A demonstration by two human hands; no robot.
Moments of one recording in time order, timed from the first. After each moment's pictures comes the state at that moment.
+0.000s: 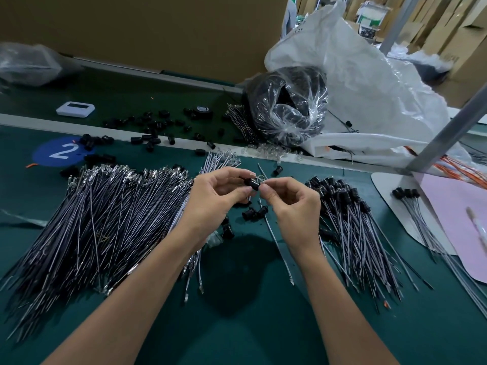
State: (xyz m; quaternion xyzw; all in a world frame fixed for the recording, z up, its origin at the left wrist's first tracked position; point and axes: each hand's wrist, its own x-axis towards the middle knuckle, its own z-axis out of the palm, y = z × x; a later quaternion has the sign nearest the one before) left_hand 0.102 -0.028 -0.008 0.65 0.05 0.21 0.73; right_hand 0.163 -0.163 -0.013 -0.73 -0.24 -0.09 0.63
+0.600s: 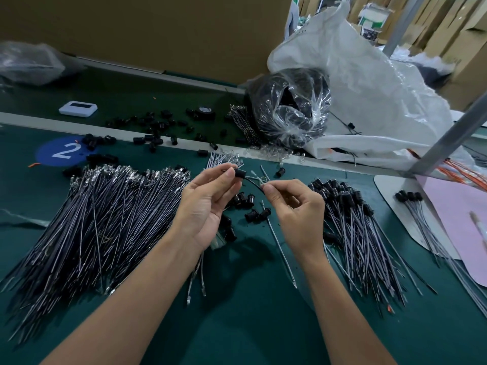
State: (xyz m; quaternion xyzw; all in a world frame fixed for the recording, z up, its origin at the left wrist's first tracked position) left_hand 0.102 -0.022 -0.008 0.33 0.12 0.20 0.92; right_hand 0.163 -0.164 -0.014 -0.74 -0.27 -0.12 0.60
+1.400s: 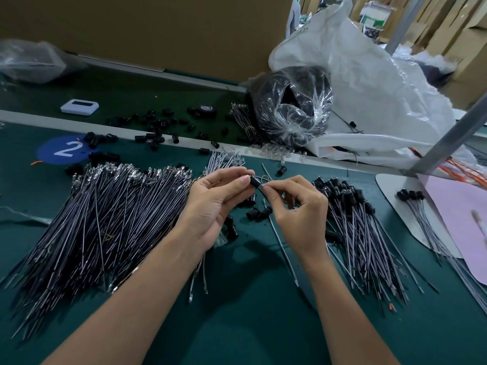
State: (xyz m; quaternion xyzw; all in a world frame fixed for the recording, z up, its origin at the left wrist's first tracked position) left_hand 0.103 -0.026 -0.009 0.37 0.08 0.16 0.91; right_hand 0.163 -0.166 -0.014 -0.78 -0.33 -0.24 0.48
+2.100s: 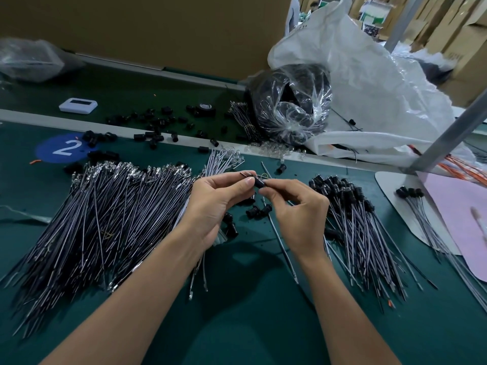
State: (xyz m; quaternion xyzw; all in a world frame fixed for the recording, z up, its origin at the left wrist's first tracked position) left_hand 0.106 -0.029 -0.013 0.46 0.09 0.17 0.87; right_hand 0.161 -0.164 -0.017 -0.77 -0.31 -0.24 0.51
